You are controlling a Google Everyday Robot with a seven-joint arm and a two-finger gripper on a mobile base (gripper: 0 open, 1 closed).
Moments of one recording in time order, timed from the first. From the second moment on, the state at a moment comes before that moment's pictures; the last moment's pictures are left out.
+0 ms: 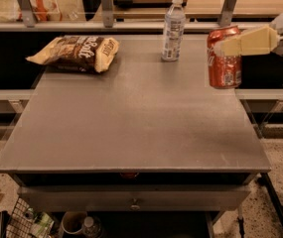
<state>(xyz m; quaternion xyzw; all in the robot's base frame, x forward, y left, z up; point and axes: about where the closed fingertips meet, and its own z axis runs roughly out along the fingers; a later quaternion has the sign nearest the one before) 0.540 -0.196 1.006 -0.34 0.76 0.38 0.41</state>
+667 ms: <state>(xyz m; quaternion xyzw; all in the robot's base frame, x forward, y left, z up) 0.513 -0.174 0.977 -0.31 0.71 0.35 0.53</state>
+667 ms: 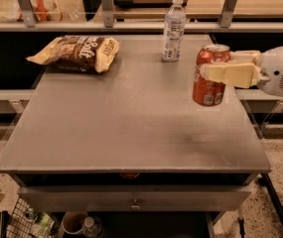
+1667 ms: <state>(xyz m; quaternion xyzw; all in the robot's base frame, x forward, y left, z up) 0.519 -0.145 0.938 -0.29 0.69 0.29 0.60</state>
